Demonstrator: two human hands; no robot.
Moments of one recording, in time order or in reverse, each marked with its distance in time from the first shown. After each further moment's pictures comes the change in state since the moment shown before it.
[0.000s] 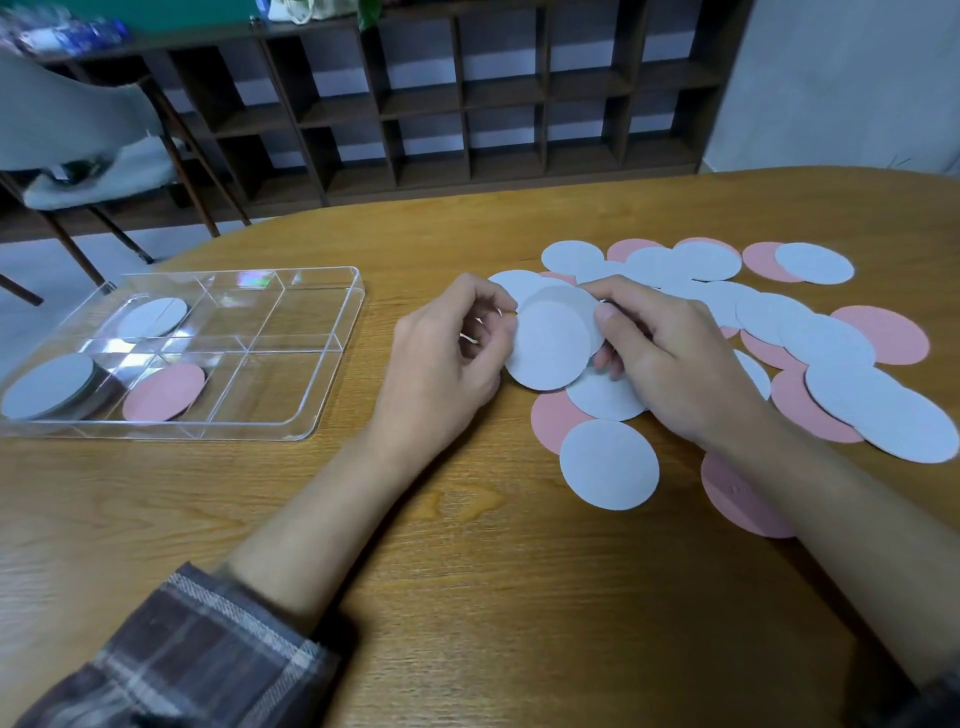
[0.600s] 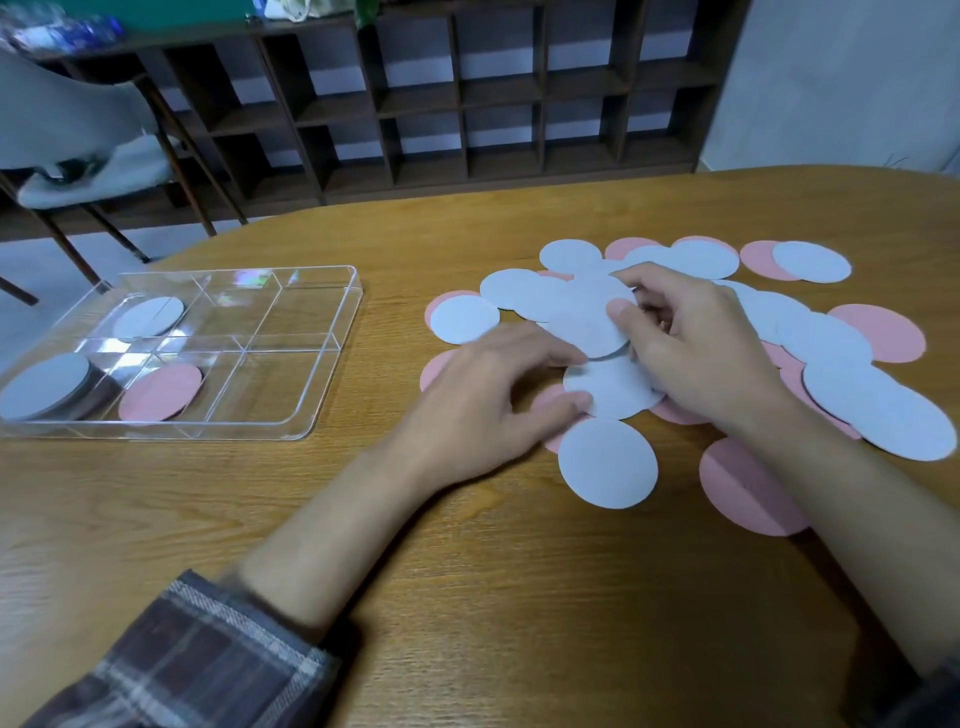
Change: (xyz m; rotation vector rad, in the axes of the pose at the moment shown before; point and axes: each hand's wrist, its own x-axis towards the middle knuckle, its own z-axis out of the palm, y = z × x) left_hand -0.009 0.002 0.013 0.095 -0.369 0.158; right_hand 0.008 0.009 -0.012 -0.107 0.078 0.058
